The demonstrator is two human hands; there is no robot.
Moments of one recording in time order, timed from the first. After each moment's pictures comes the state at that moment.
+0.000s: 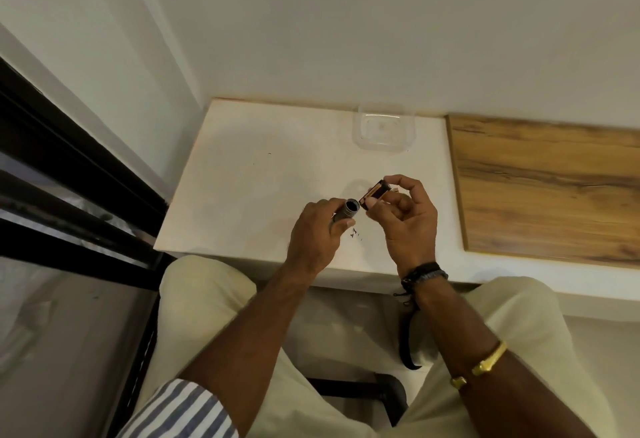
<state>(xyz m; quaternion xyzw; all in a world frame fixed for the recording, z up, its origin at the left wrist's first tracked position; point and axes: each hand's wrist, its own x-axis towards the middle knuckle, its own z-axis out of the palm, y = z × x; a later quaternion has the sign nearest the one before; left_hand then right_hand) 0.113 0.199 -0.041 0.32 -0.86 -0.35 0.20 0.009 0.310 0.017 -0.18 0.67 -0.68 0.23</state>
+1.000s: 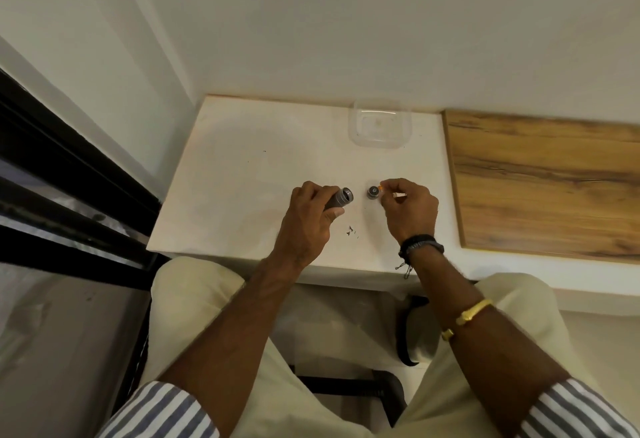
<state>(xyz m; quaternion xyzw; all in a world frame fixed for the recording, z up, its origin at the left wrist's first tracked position) 0.119 0.184 -0.027 0.28 -0.89 -0.31 0.19 -0.042 0.295 -0.028 -0.21 0.87 -0.43 0.11</state>
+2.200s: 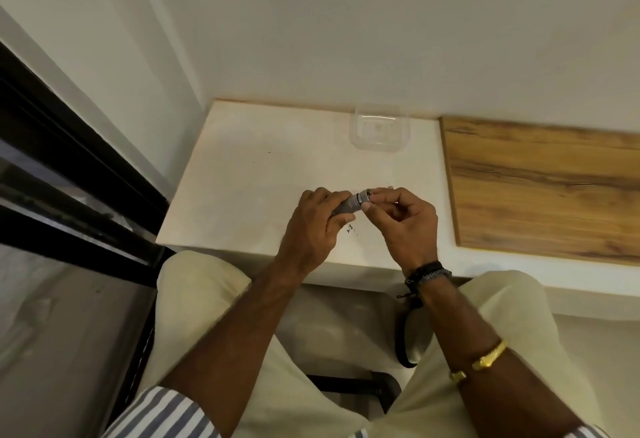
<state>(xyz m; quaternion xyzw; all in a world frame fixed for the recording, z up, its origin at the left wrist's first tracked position) 0.129 0.203 -0.014 0.24 -0.90 -0.30 0.22 0.009 0.330 0.020 -0.28 0.72 -0.61 0.18</state>
